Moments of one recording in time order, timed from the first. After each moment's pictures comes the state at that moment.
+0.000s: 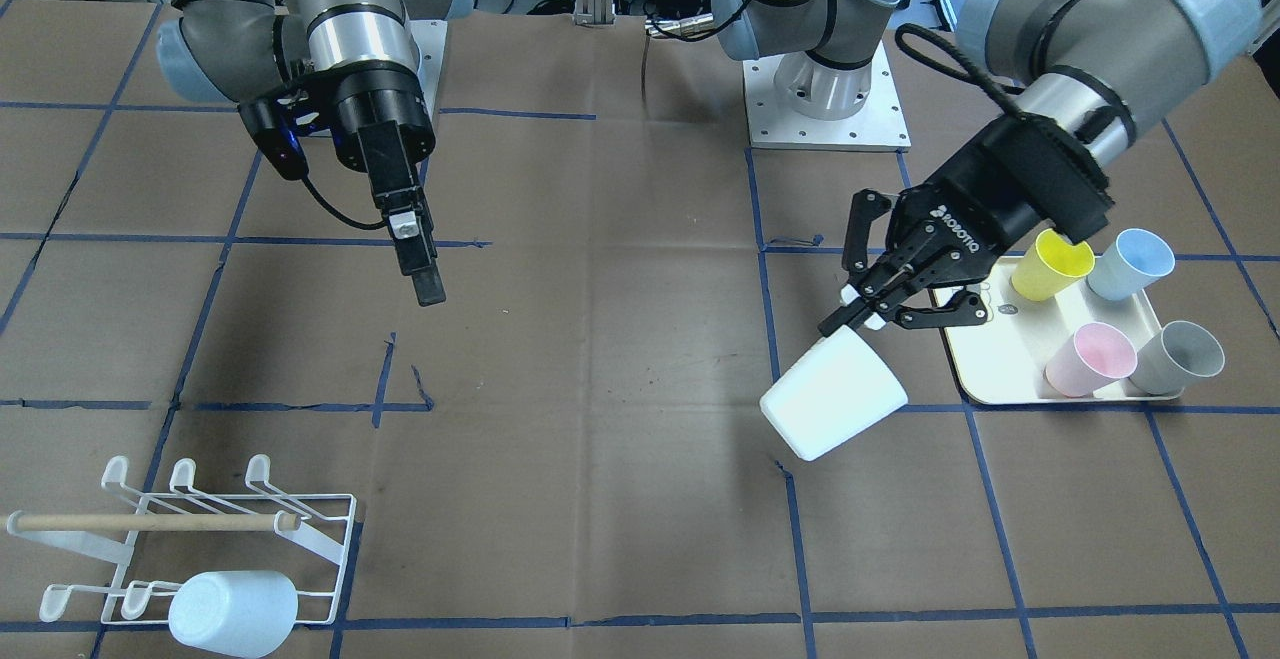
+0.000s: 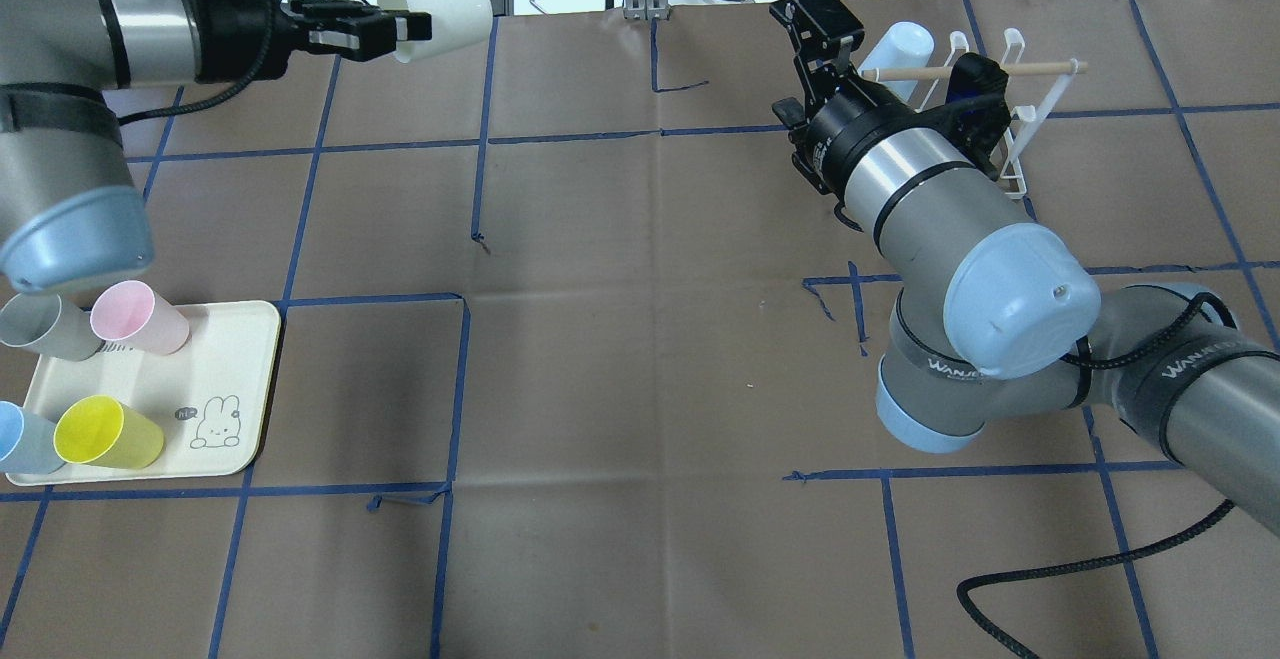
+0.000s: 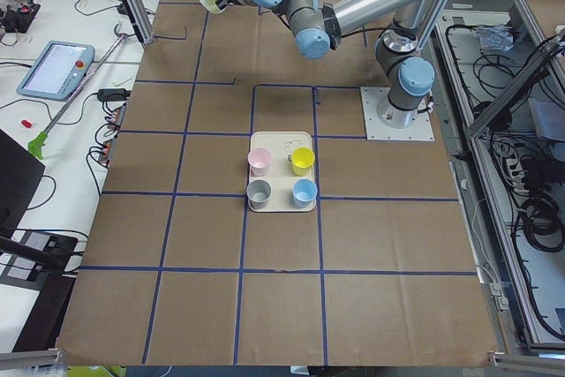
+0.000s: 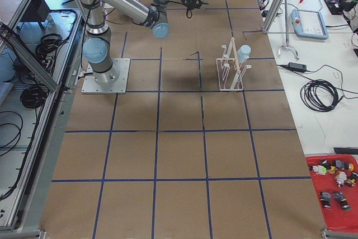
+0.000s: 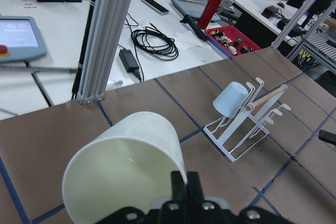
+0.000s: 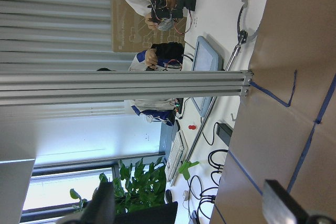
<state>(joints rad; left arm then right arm) -1.32 -1.64 -1.94 -0.57 0.62 0.59 1.71 -1.47 2.20 -3.57 -1.37 1.54</state>
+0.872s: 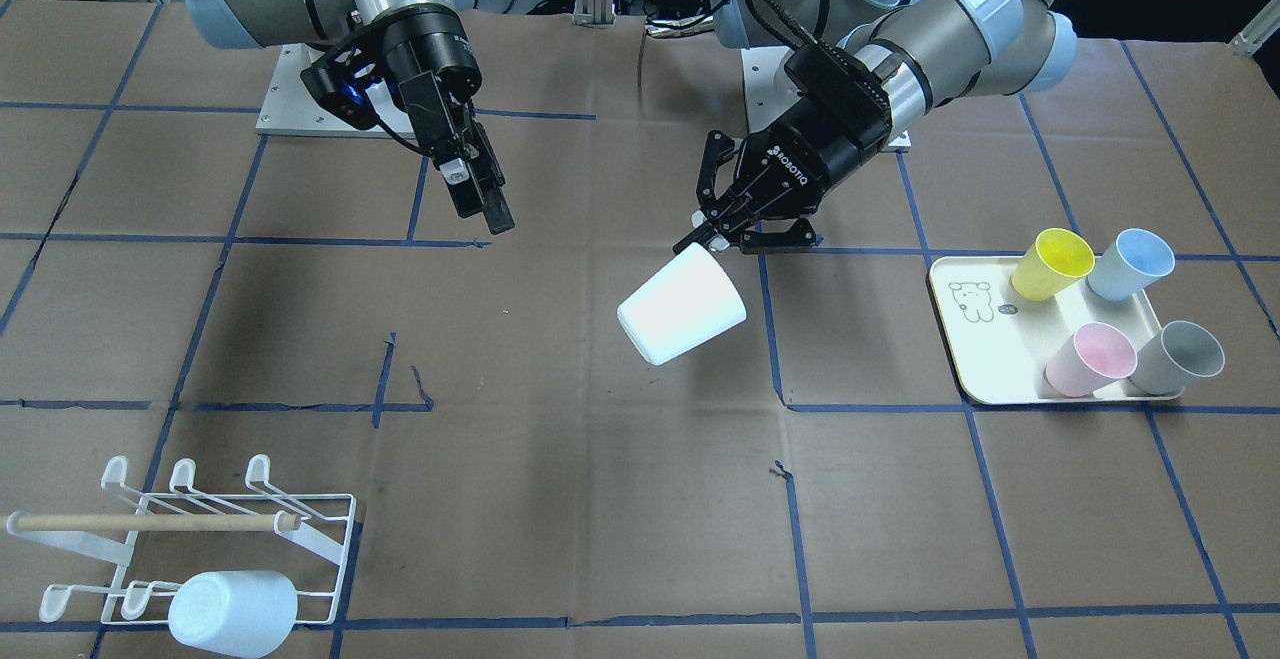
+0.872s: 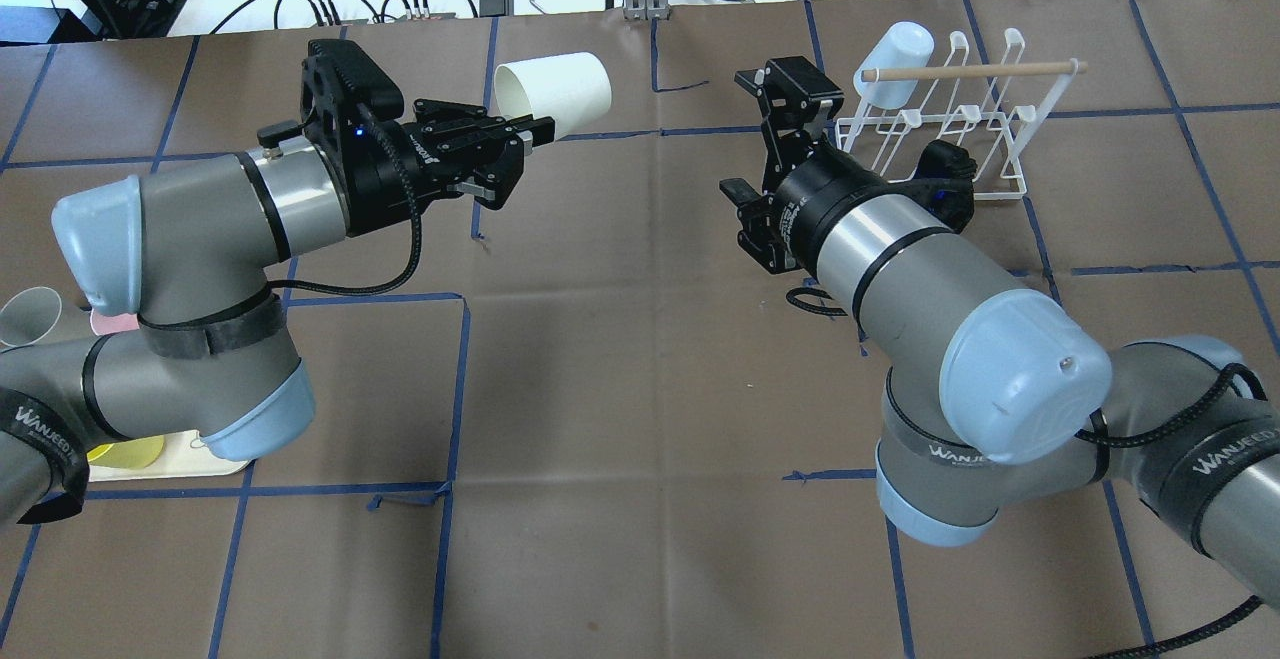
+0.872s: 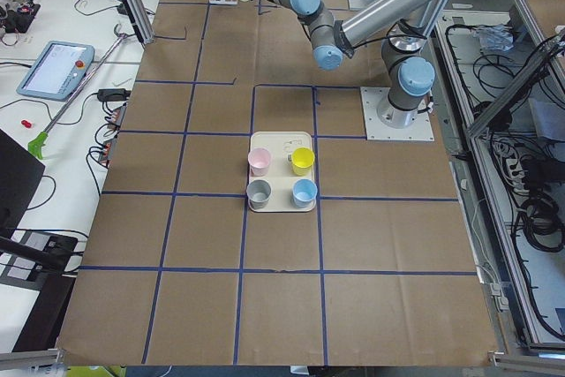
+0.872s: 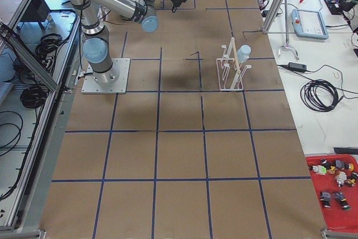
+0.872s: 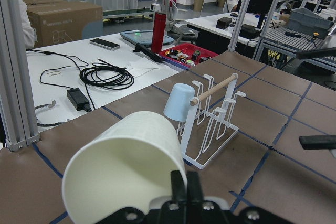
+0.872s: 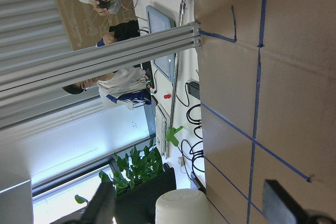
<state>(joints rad) -1.44 -1.61 -2.23 0.05 0.58 0.39 1.78 -1.60 2.27 -3.39 -1.37 1.78</state>
